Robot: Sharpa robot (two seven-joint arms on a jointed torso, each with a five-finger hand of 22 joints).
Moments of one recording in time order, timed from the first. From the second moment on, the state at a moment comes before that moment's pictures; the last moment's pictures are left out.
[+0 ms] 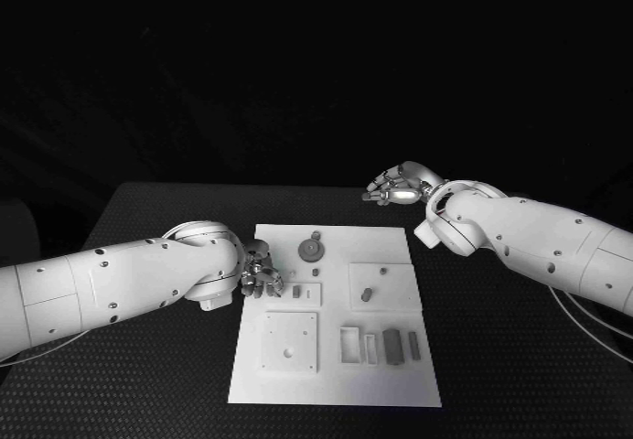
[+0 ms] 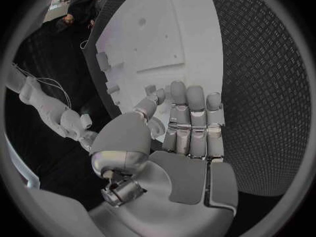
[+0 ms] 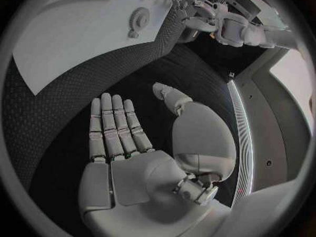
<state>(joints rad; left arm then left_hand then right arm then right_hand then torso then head) 1.34 -0.70 -0.23 1.44 -1.03 0.06 -0.57 0.95 0.07 0.45 -0.28 0.36 1.11 0.06 0.35 0.69 1.39 -0.03 0.60 0.66 1.16 -0.08 1.09 0.49 0.02 0.83 -0.10 0.82 1.31 1.26 -0.63 -0.01 1.13 -0.85 -0.29 -0.01 1.01 -0.22 0.56 -0.09 0.37 0.74 0.19 0.29 0.41 0.76 0.18 0.66 0.07 0.74 0.17 0.56 0.50 0.22 0.54 0.23 0.44 1.06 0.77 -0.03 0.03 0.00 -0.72</state>
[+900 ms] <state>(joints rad) 1.33 -0.67 -0.23 1.42 -1.04 0.06 -0.58 0.94 0.07 0.46 -0.28 0.36 1.12 0.06 0.35 0.74 1.39 -0.03 0.60 0.67 1.17 -0.09 1.10 0.50 0.02 0.84 -0.10 0.83 1.31 1.26 -0.63 -0.01 1.13 -0.85 -0.29 -0.01 1.01 -0.21 0.55 -0.10 0.49 0.74 0.19 0.29 0.41 0.77 0.18 0.65 0.07 0.74 0.17 0.56 0.48 0.22 0.54 0.23 0.43 1.07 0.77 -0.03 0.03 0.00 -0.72</state>
